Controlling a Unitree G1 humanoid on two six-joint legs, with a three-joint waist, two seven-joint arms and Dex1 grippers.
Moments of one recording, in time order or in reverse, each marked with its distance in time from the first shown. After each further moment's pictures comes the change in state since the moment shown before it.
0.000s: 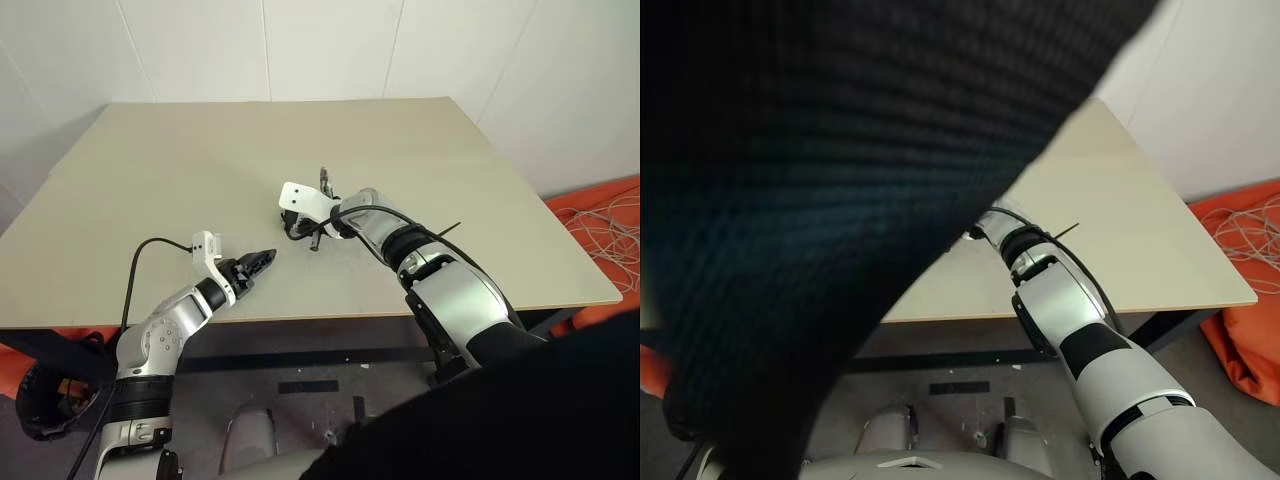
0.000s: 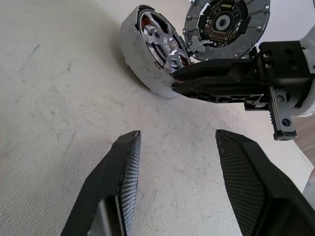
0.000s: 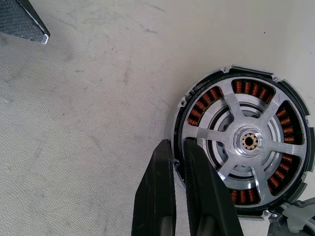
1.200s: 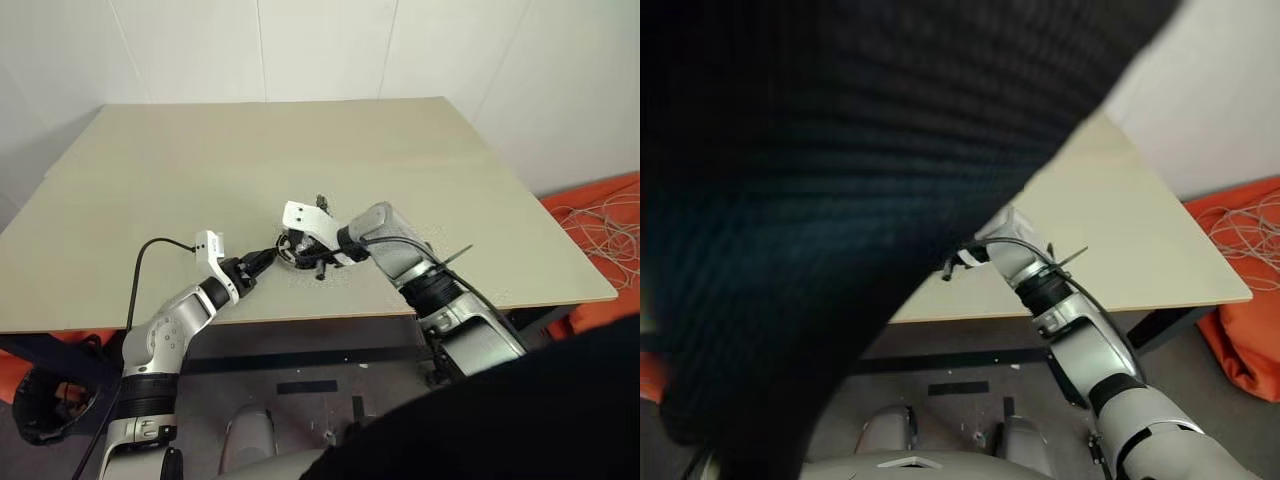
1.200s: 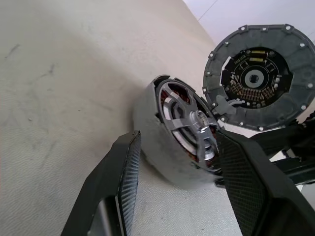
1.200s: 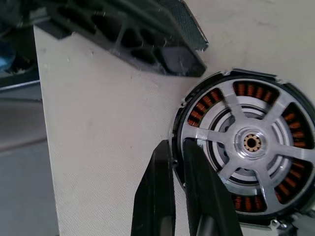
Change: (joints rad) left arm -0.013 -0.021 -0.003 0.027 0.006 -0.022 0.000; right arm 0.335 -0.040 0.052 -0.858 0.078 0.708 0.297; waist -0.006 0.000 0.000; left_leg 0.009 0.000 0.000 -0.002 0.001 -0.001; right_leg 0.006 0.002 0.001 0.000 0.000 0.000
